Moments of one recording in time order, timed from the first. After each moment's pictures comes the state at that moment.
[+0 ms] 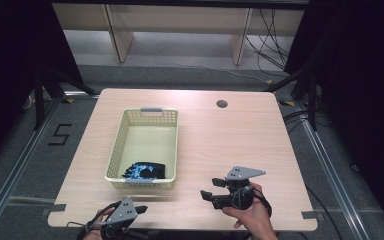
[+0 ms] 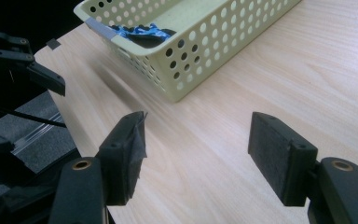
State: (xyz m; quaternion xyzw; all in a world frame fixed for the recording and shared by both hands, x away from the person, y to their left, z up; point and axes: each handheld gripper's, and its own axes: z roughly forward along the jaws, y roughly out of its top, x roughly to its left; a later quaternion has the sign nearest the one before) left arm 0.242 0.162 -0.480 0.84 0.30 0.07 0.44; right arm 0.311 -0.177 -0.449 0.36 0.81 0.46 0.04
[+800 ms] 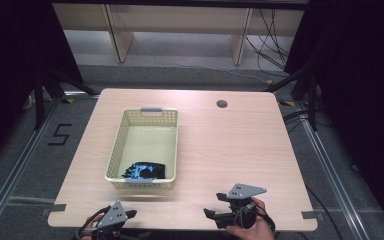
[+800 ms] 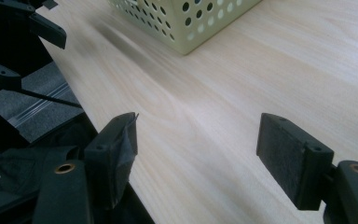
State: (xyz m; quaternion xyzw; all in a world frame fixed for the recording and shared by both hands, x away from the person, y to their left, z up) left arm 0.235 0.182 -0.497 0.84 0.34 0.07 0.42; right arm 0.281 -0.187 -0.475 0.35 0.83 0.43 0.05
